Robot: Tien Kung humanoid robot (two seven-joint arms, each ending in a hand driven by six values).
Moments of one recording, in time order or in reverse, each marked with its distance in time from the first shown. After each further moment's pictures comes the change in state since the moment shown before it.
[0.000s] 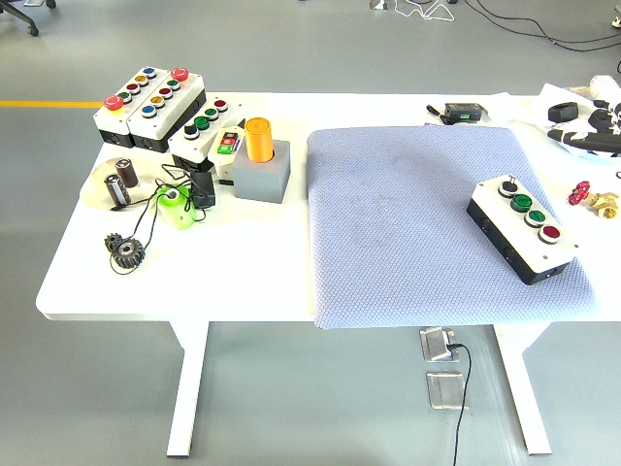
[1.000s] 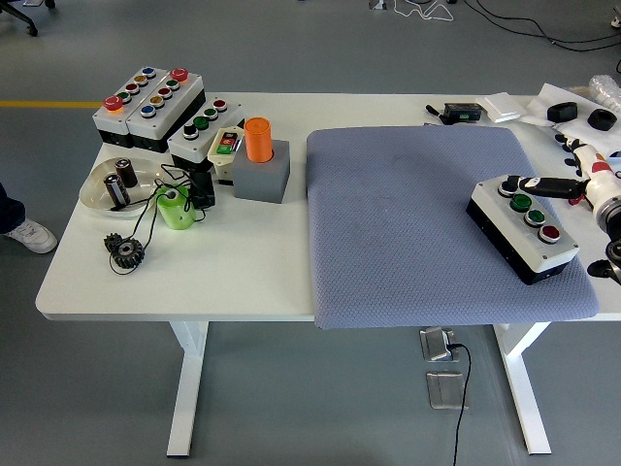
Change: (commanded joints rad) left arm -0.015 0.006 -0.039 -0.008 0.022 0.009 -0.007; right arm -0.217 0.129 0.209 0.127 -0.404 -0.078 -0.130
